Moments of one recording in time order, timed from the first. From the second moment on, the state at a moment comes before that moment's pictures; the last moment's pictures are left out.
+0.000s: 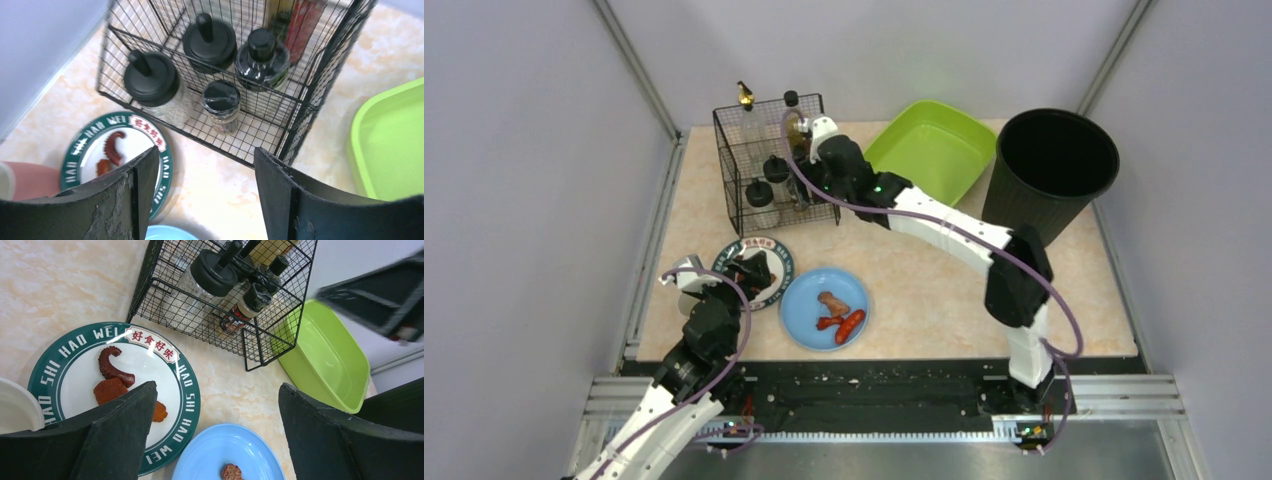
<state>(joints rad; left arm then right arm) -0.60 0.16 0.27 -0.21 -0.67 -0.69 0.88 2.06 1.88 -0.27 0.15 0.23</state>
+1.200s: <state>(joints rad) -0.60 0.19 0.27 -0.20 -0.67 -0.69 0.92 1.25 0.96 -0.23 0.15 0.25</state>
